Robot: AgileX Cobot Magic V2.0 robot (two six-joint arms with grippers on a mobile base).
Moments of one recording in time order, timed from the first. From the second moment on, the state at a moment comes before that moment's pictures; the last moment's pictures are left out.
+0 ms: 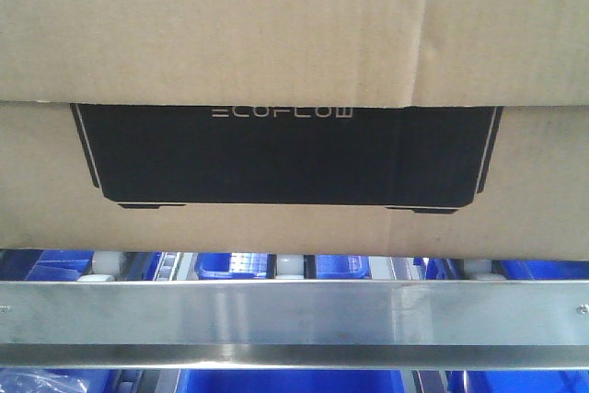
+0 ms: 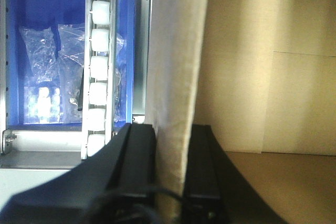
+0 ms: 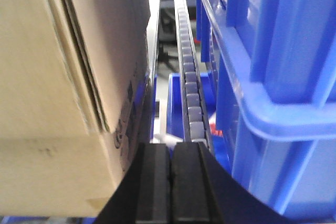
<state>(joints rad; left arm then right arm) -0.21 1.39 -1.50 0.00 1.22 -0.18 -0.02 -0.02 -0.10 0.00 0.30 0.11</state>
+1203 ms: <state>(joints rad) -0.21 1.39 -1.50 0.00 1.22 -0.18 0.18 0.74 -0.98 -0.12 0.80 0.20</state>
